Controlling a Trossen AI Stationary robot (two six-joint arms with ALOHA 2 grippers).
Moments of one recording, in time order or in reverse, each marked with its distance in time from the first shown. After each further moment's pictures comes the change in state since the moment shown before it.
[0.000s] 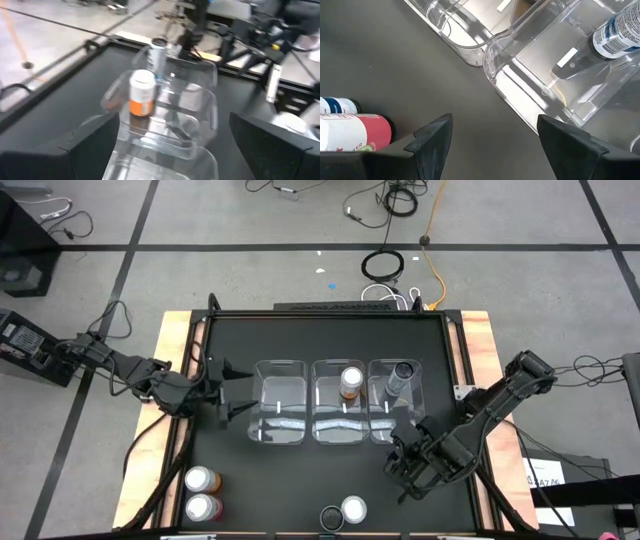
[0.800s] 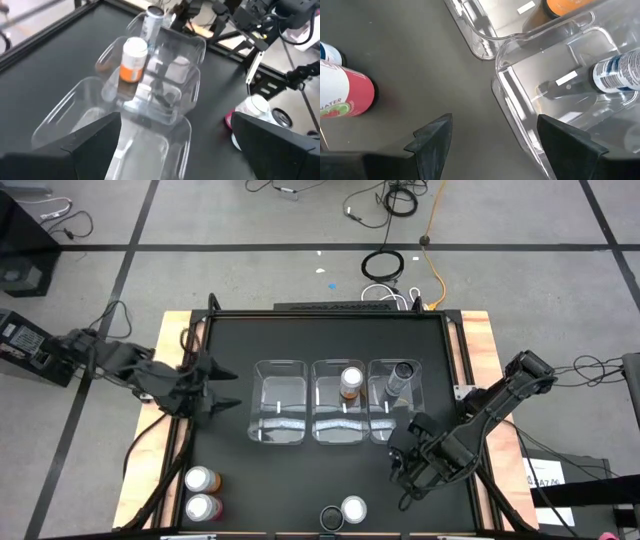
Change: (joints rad) left arm -0.001 0.024 0.257 -0.414 0.136 -0.262; right arm 0.000 0.000 0.000 0.004 -0.023 -0.325
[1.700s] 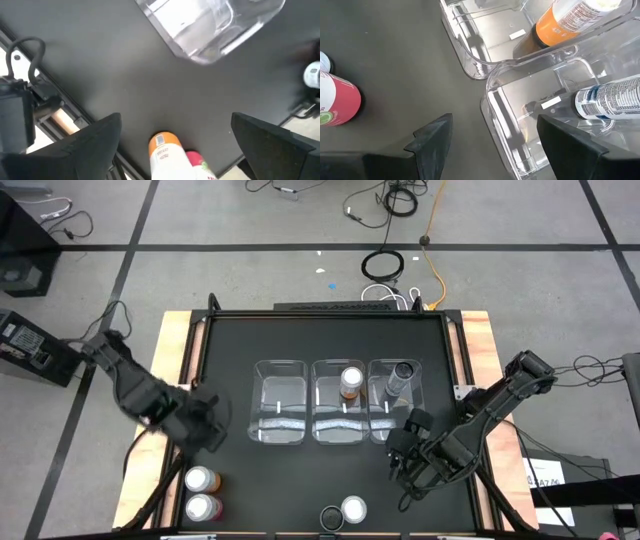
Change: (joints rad) left arm -0.256 0.443 0.301 -0.703 0.268 -0.963; right arm 0.000 0.000 0.000 0.004 0.104 -0.097
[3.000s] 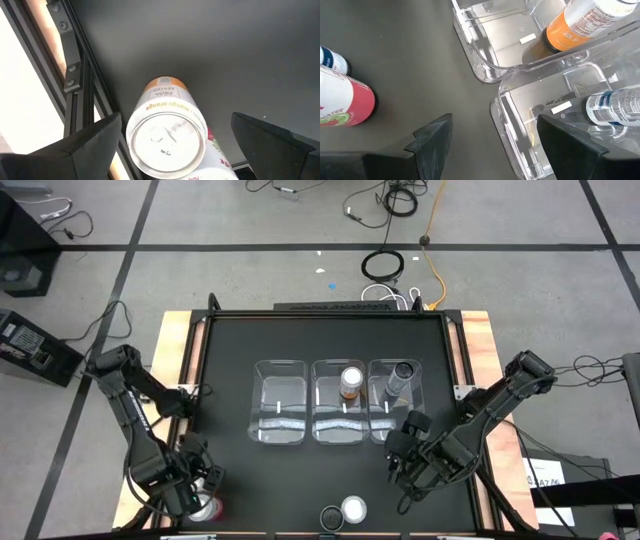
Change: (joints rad) left arm -0.352 0.251 -0.160 0.222 0.136 -0.687; right arm 0.000 0.000 0.000 0.049 -0.008 -0.028
